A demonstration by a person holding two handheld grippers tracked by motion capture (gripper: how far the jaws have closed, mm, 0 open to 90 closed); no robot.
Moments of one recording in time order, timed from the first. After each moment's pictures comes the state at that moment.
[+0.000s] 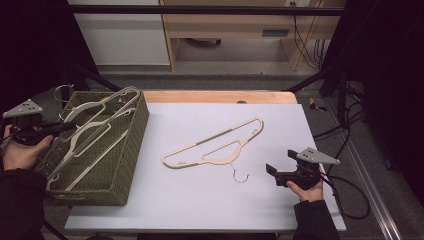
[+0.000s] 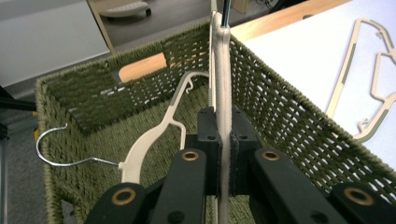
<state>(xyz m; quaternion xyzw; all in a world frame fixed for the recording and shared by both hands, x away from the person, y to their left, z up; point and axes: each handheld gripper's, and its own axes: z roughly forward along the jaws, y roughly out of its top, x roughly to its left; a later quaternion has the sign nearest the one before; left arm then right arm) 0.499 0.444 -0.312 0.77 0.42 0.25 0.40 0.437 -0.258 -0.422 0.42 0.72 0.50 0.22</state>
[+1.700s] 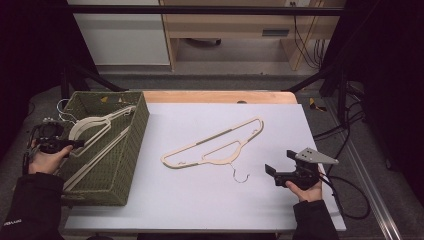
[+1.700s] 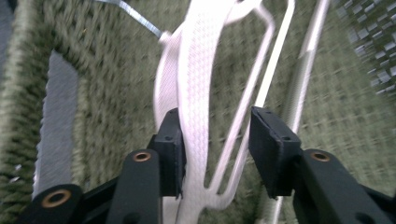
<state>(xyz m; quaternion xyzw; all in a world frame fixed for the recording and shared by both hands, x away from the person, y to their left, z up) 0.530 0.449 -0.393 0.73 0.61 0.21 0.24 0.438 -0.256 -0.423 0.43 0.72 0.50 0.22</state>
